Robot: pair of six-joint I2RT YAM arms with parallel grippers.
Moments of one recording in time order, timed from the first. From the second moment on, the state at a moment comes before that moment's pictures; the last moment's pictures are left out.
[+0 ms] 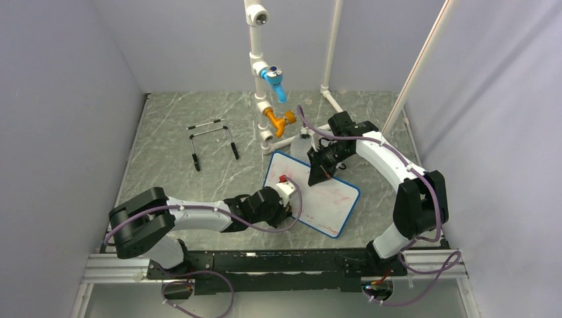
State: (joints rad) left arm -1.11 1.49 0.62 0.20 -0.10 -0.28; right arm 0.37 1.59 1.25 -1.00 -0.79 -0.46
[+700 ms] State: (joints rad) left arm -1.02 1.41 0.54 0.24 -0.06 -0.27; right arm 0.37 1.59 1.25 -0.99 -0.78 -0.46
